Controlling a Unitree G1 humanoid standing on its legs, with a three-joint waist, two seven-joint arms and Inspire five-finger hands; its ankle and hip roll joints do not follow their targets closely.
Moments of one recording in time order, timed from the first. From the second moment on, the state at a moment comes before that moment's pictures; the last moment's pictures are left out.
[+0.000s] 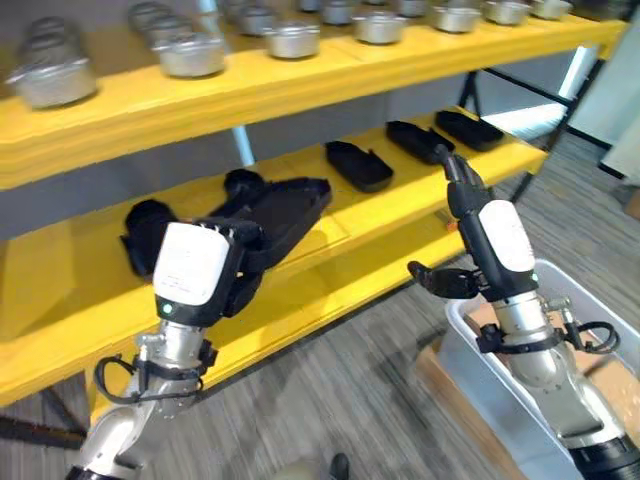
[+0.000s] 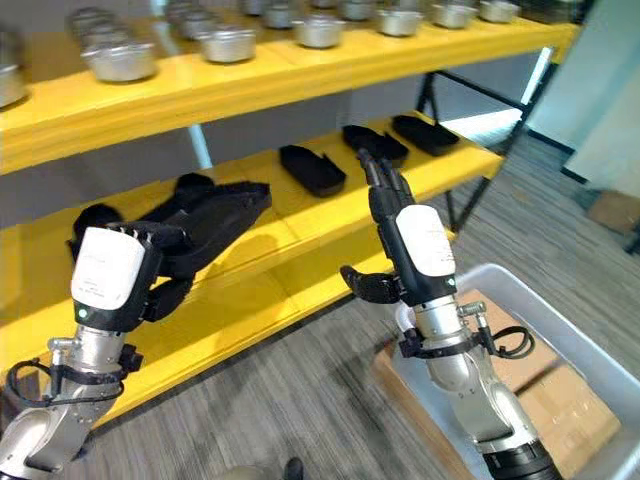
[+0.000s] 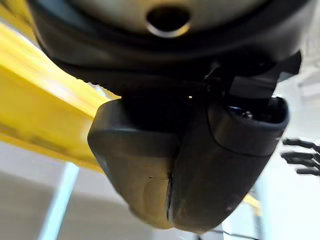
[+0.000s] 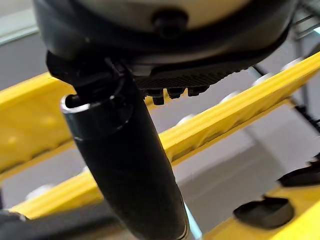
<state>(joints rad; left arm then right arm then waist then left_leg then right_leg) 0.08 0.73 -0.08 -0.25 0.76 -0.16 0.62 -0.03 -0.63 0.13 -0.25 -0.43 -0.23 -0.31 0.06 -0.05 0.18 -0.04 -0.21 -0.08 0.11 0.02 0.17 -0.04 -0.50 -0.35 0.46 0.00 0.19</state>
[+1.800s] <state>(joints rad) 0.15 0.72 -0.09 -0.20 0.70 -0.15 0.58 0.02 -0.56 0.10 -0.23 -0.39 -0.22 -0.30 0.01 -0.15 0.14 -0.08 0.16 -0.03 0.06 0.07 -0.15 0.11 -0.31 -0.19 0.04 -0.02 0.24</state>
